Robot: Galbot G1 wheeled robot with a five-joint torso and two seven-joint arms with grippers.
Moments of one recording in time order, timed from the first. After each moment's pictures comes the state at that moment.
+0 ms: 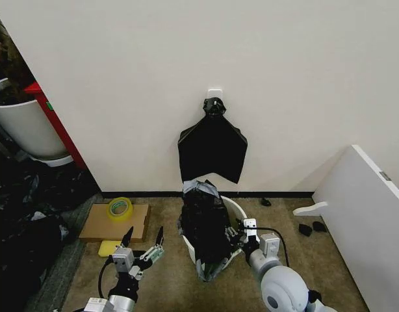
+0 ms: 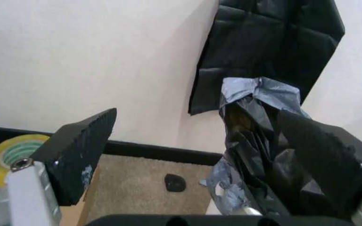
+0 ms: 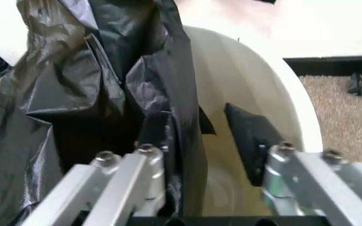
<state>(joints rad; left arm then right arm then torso) 1.81 -1.14 -0.31 -2.14 -0.40 -0.32 -0.20 -1.32 1.07 0.05 2.05 0.67 -0.37 0.44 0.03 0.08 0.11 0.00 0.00</state>
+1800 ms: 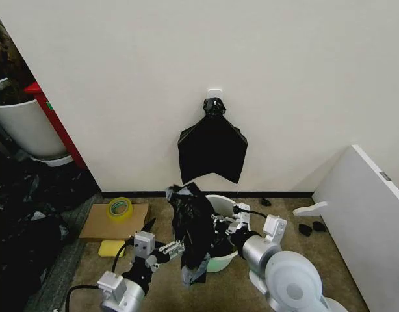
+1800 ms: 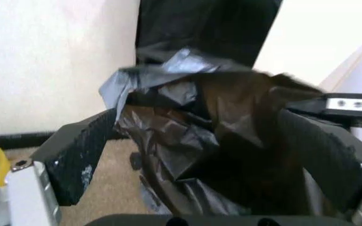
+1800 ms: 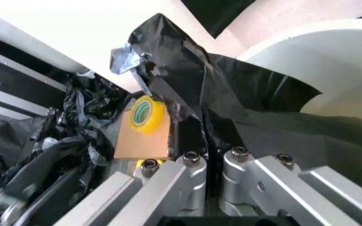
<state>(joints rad) 1.60 -0.92 -0.18 -2.32 -0.55 0.12 -0.35 -1.24 1.12 0.05 2.29 1.20 -0.46 0.63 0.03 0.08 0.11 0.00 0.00</state>
